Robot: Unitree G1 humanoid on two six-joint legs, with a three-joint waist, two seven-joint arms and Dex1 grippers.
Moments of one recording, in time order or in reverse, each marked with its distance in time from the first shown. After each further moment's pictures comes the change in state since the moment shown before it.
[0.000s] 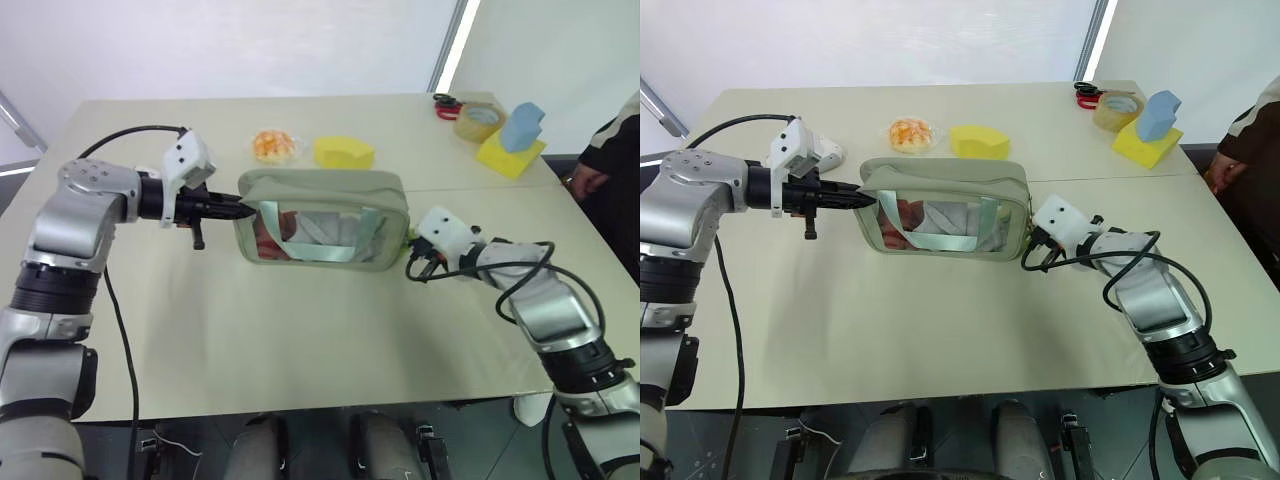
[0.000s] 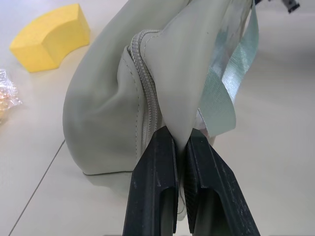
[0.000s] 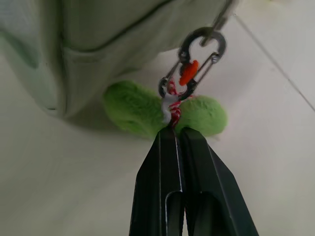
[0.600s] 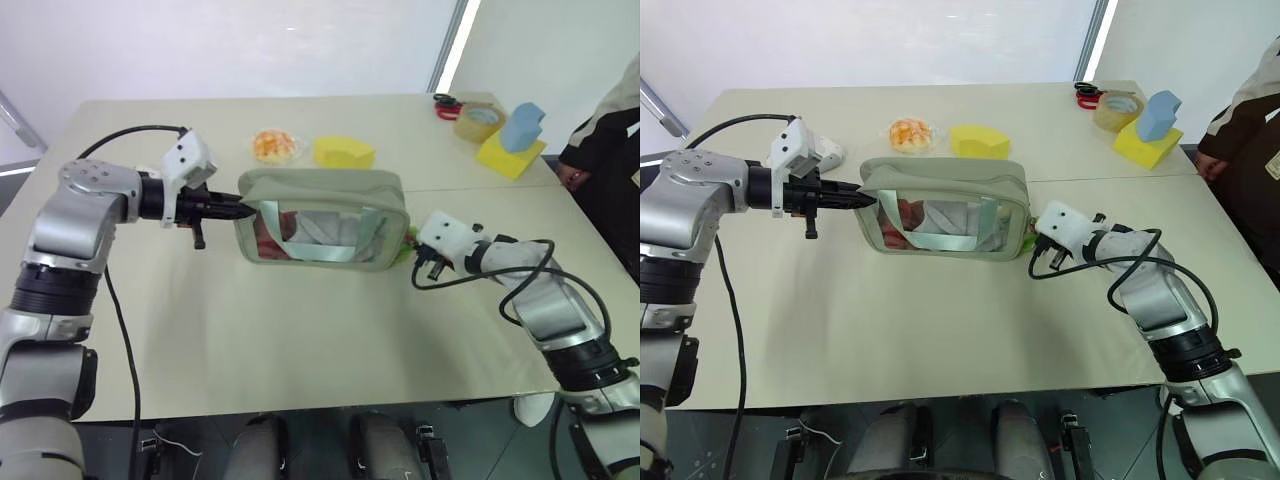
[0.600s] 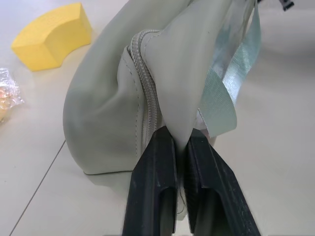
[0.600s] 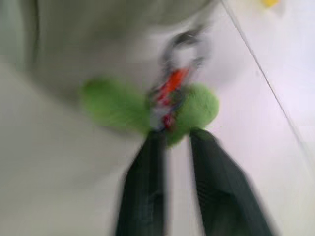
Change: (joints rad) left arm 0.003 0.000 0.003 -0.004 -0.004 0.021 0.008; right arm -0.016 0.029 -0.114 0.039 0.034 -0.034 0.055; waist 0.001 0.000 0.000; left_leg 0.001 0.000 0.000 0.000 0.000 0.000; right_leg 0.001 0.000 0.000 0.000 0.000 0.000
